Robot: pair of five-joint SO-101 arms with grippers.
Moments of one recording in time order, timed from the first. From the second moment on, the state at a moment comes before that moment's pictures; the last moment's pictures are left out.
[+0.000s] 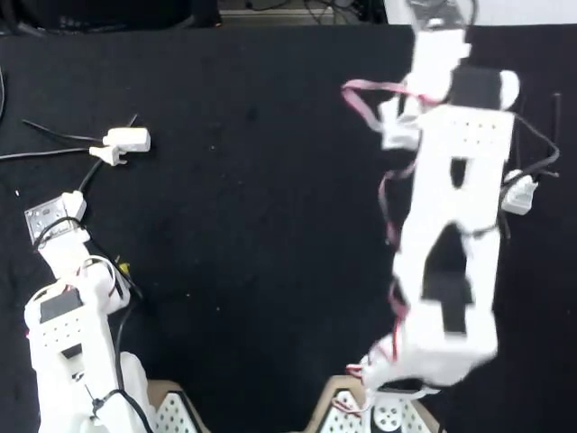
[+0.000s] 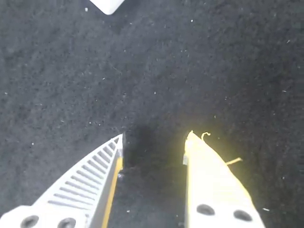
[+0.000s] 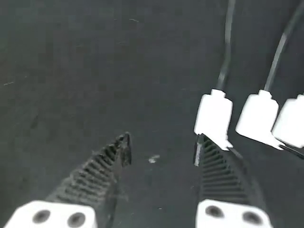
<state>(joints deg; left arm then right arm) -30.1 -55.2 79.4 44.6 -2.0 4.2 6.2 -27.9 97.1 10.4</state>
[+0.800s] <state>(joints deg) -30.1 -55.2 73.5 45.4 -11.5 -24.3 -7.6 46.8 45.8 6.3</state>
